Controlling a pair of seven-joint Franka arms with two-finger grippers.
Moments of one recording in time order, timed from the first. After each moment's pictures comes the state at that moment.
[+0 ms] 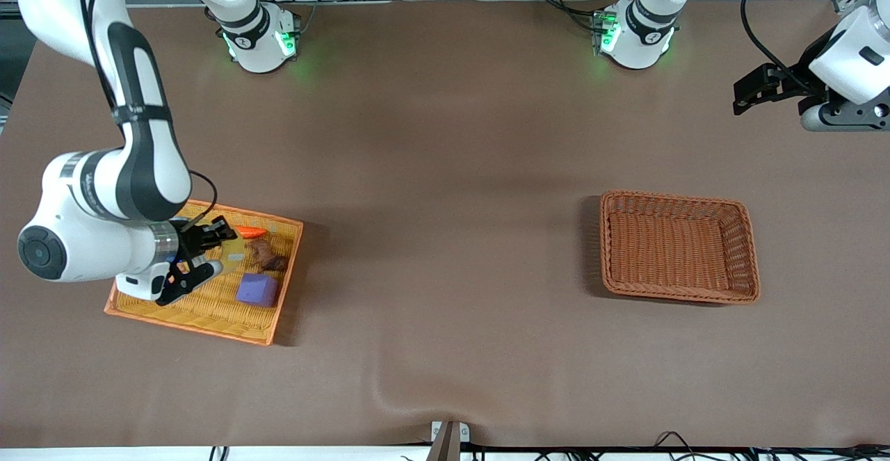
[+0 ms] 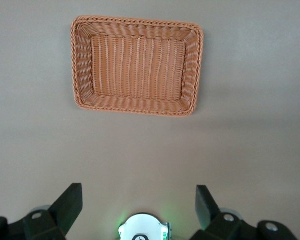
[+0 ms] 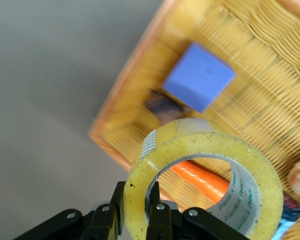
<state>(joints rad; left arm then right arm) -0.08 -0.03 -0.04 -1.53 0.01 1.39 -0.09 0.20 0.53 -0.13 -1.44 0.24 1.65 -0.45</state>
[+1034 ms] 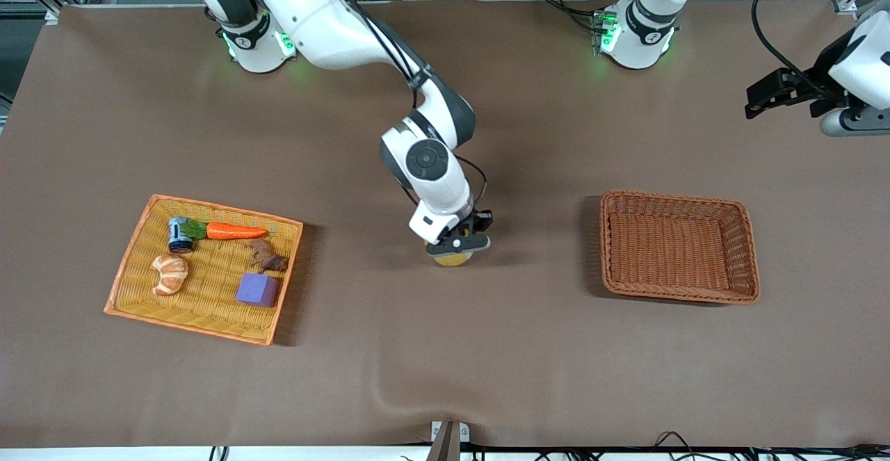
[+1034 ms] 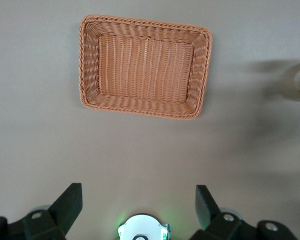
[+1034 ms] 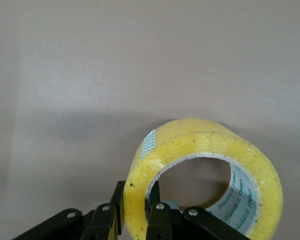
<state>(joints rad) -0.05 -0.02 -0.03 -1.53 0.01 1.39 -0.09 0.83 0.97 -0.10 -1.17 0.25 2.34 0.54</state>
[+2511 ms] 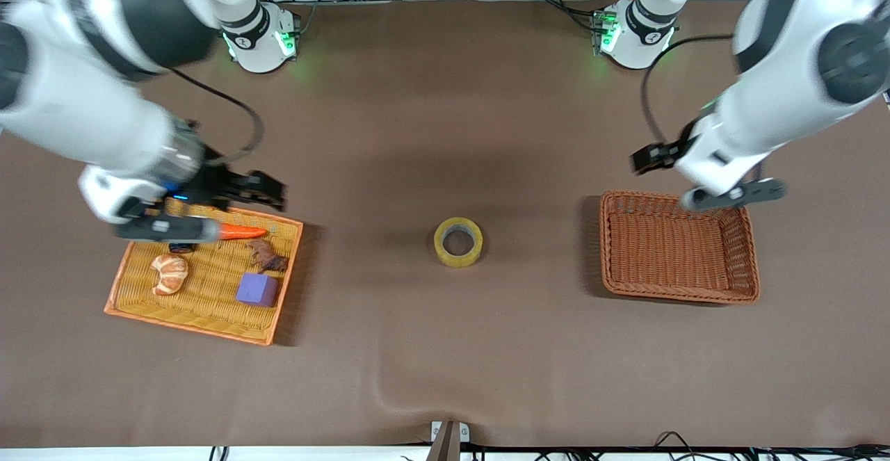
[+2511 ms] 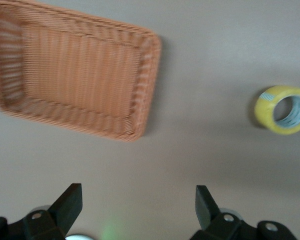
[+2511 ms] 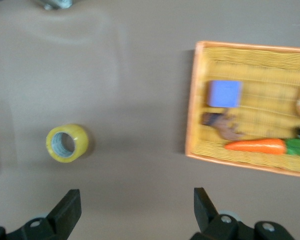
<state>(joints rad) -0.12 0.23 -0.23 -1.57 -0.03 1.65 -0.48 0.40 0.32 -0.23 -1.22 0.25 1.55 0.30</state>
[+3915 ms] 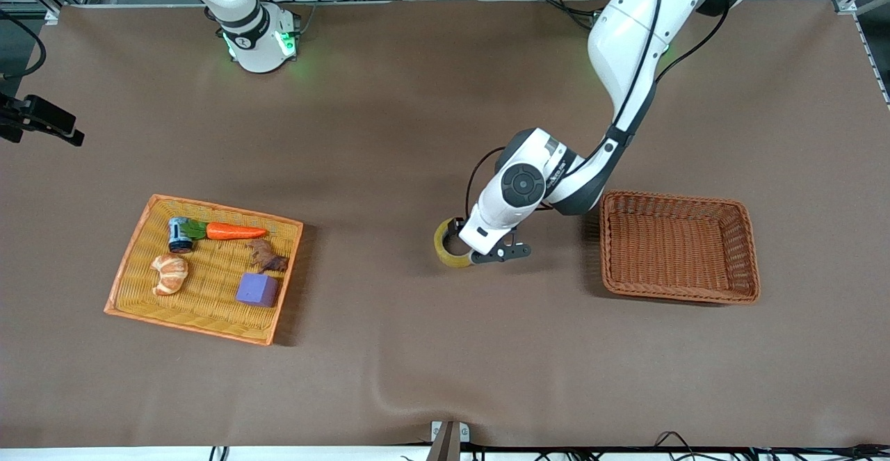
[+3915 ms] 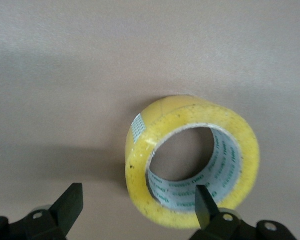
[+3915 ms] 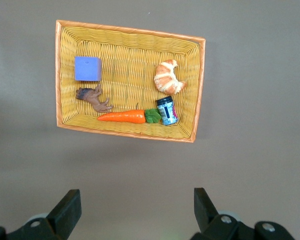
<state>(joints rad) -0.46 0.78 -0.24 -1.52 -0.03 2.32 -0.76 0.08 -0.02 -0.18 -1.57 -0.01 1.51 -0.03</state>
